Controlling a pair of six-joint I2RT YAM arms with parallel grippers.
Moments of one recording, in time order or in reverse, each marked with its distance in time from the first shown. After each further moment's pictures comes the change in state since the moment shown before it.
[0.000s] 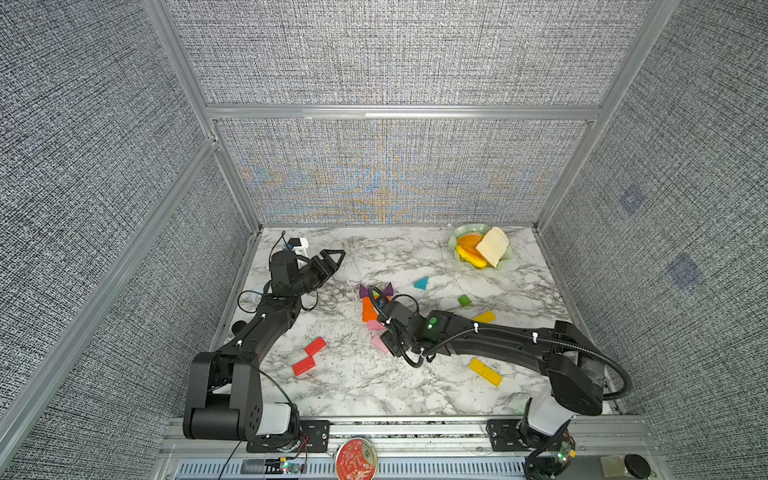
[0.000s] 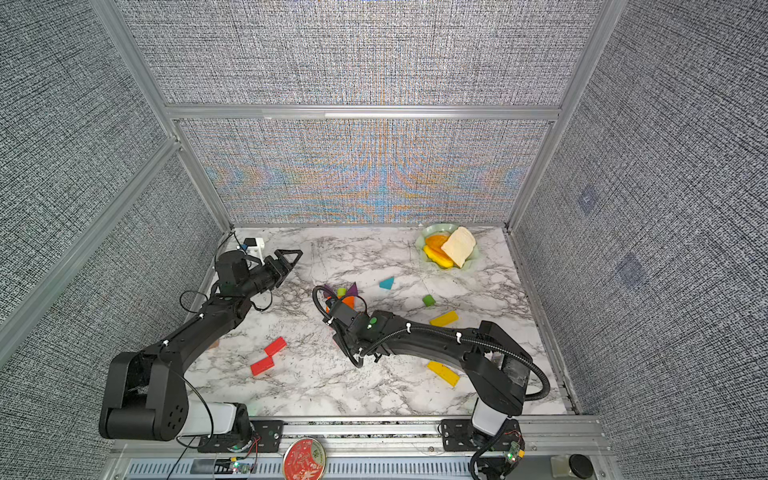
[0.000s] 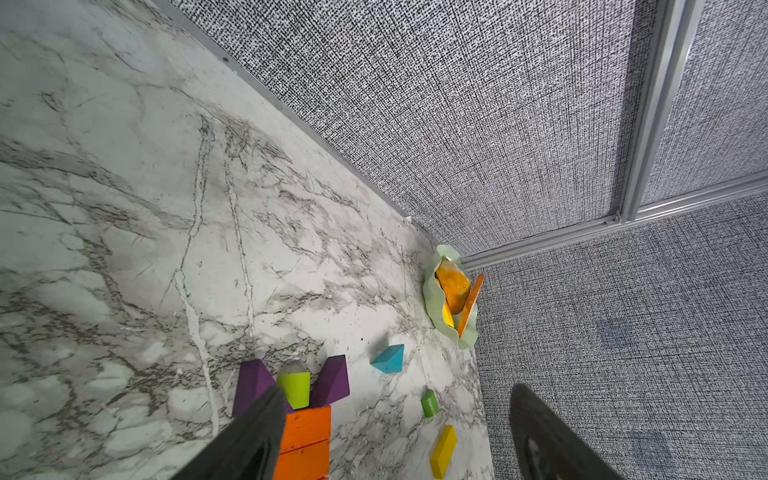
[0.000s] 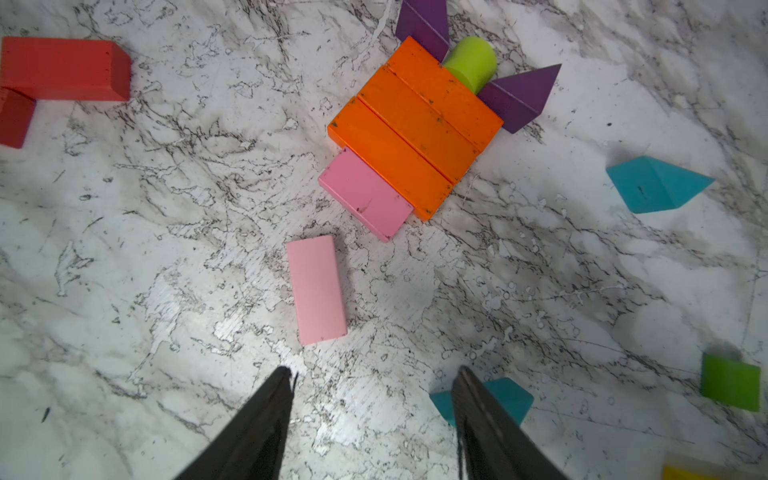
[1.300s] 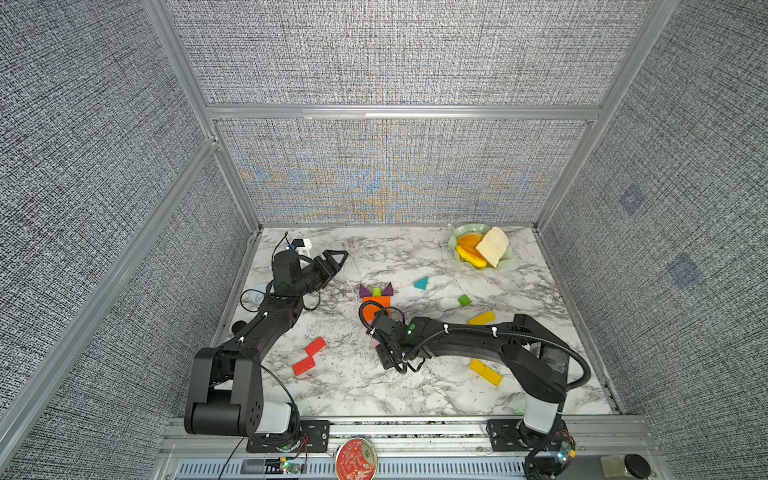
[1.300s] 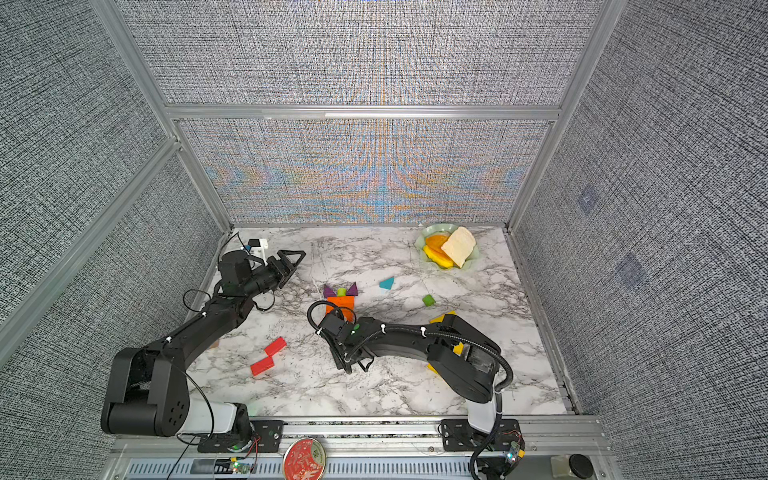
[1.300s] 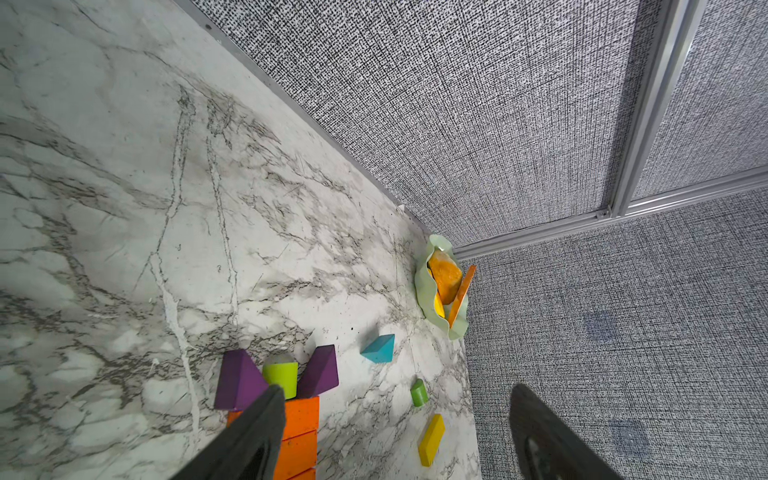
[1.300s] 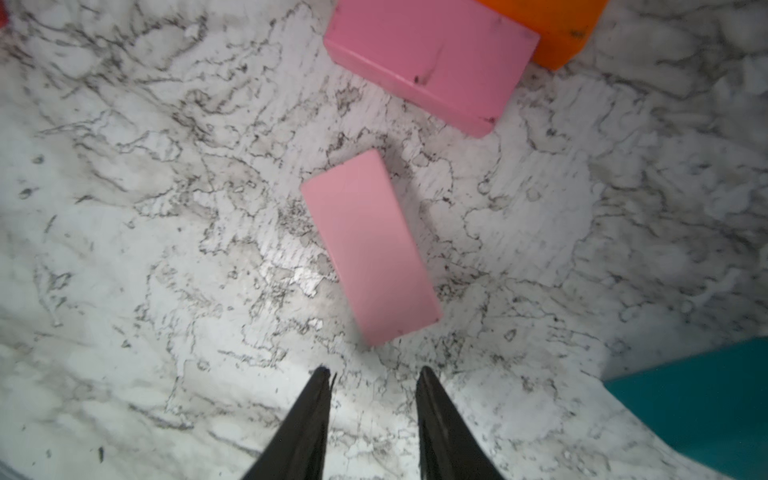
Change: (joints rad) left arm -0.013 0.025 0.001 0.017 0.029 -0.037; right arm 0.020 0.196 0.037 -0.038 -0.171 0.367
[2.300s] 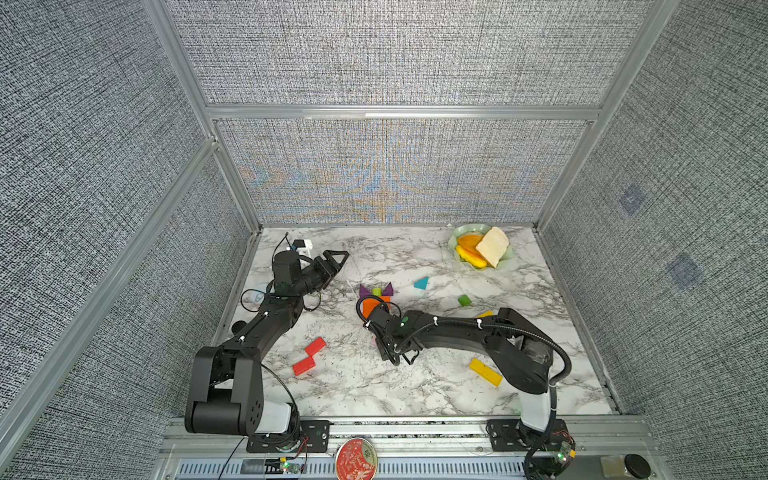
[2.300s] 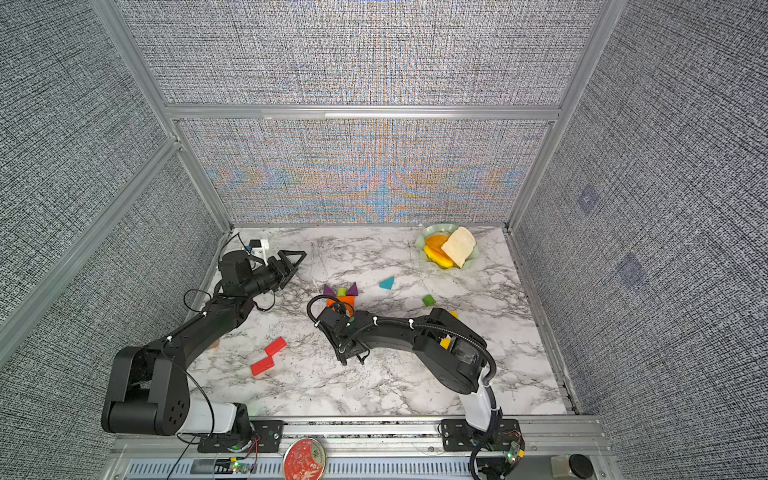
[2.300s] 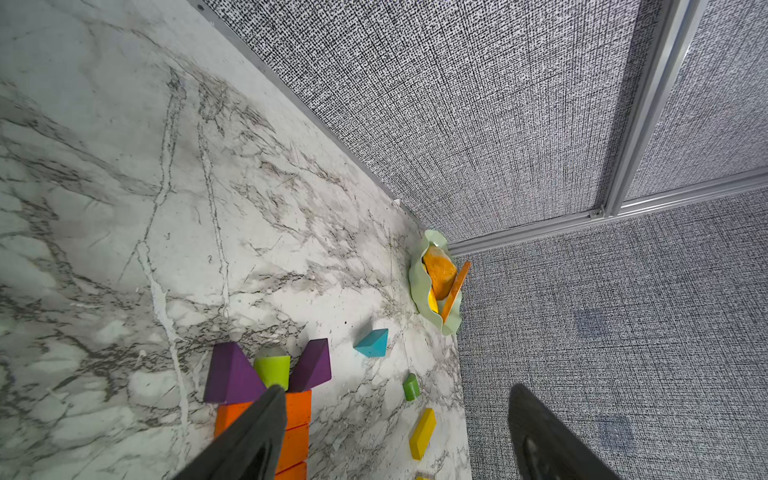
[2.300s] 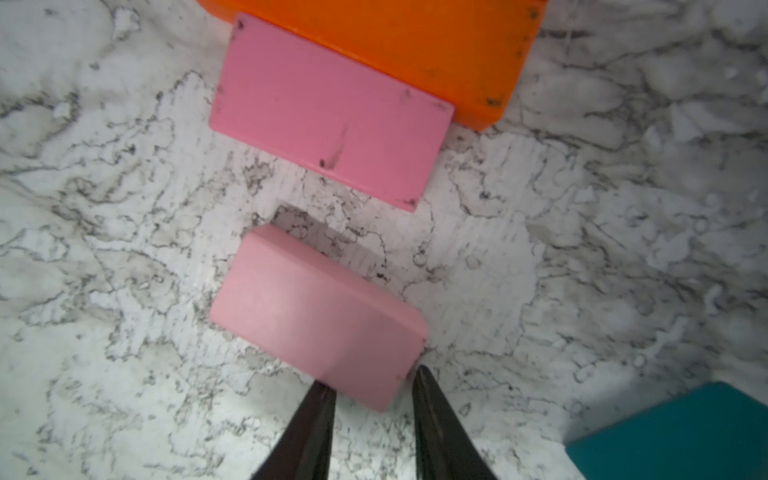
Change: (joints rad) left arm -0.001 0.000 -0.001 0.006 0.019 -0.027; right arm -0.041 0.095 0.082 -0.031 0.069 0.012
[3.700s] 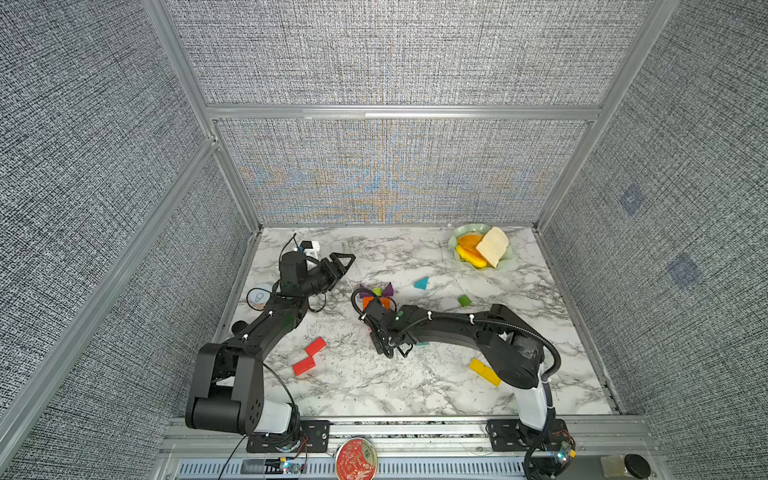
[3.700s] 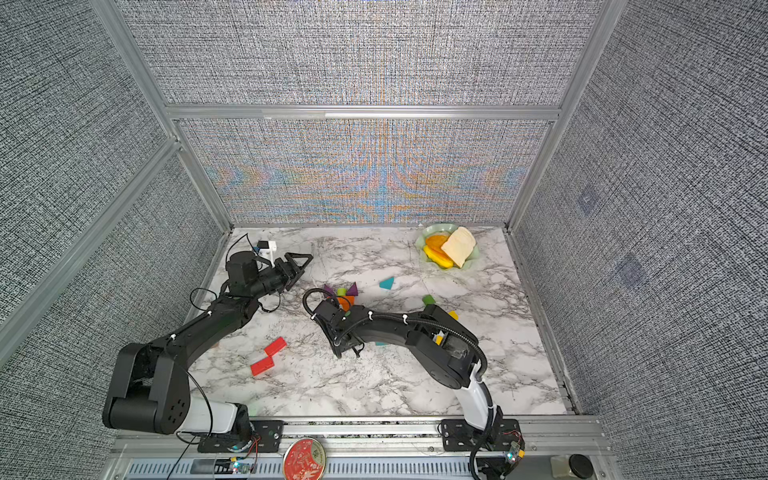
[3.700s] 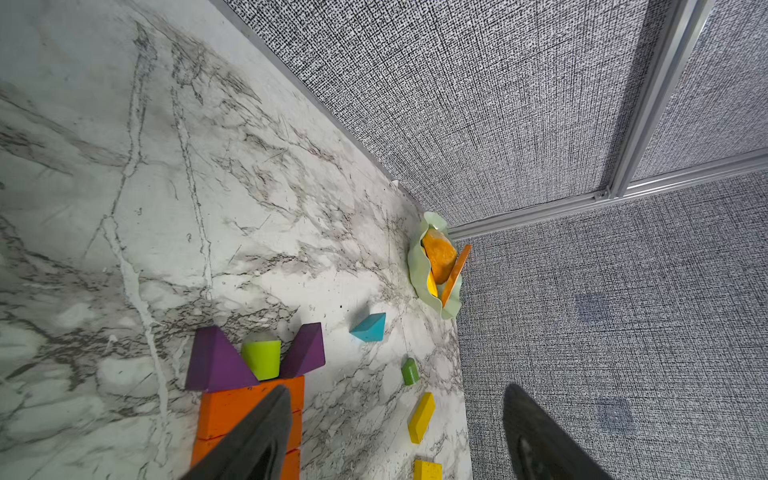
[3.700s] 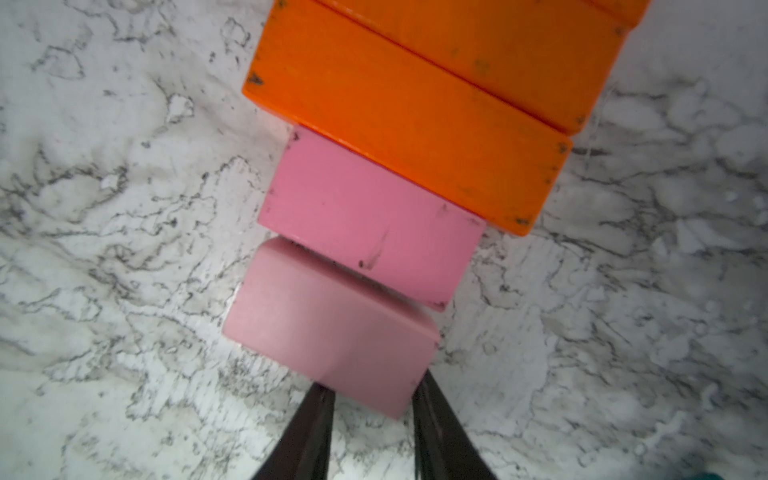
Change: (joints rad) left arm -0.046 0.014 0.000 -0.006 -0.005 0.000; right arm -0.023 0.062 0.084 0.014 0.003 -0.095
